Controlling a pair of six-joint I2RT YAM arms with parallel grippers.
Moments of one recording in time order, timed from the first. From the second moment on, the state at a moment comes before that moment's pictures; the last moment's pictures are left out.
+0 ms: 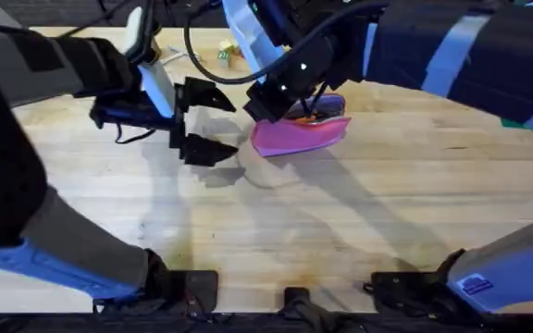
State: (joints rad) left arm 0.19 1.77 1.06 -1.05 1.17 1.68; right arm 0.71 1.78 1.49 -0.73 -0.05 -0.14
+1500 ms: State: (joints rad) left arm 0.04 1.93 1.06 -0.75 1.30 1.49; right arm 0.70 1.78 1.49 -0.73 -0.06 -0.13
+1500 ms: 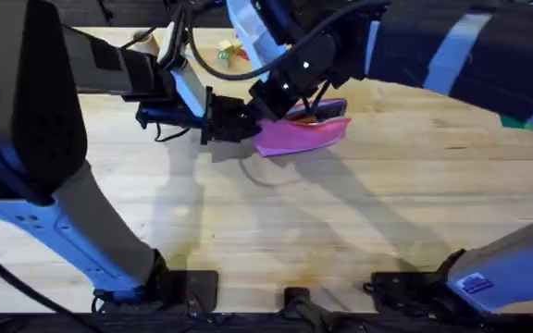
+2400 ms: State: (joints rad) left arm 0.04 1.93 1.06 -0.75 1.31 1.49; right arm 0.41 1.78 1.49 -0.84 -0.16 -0.12
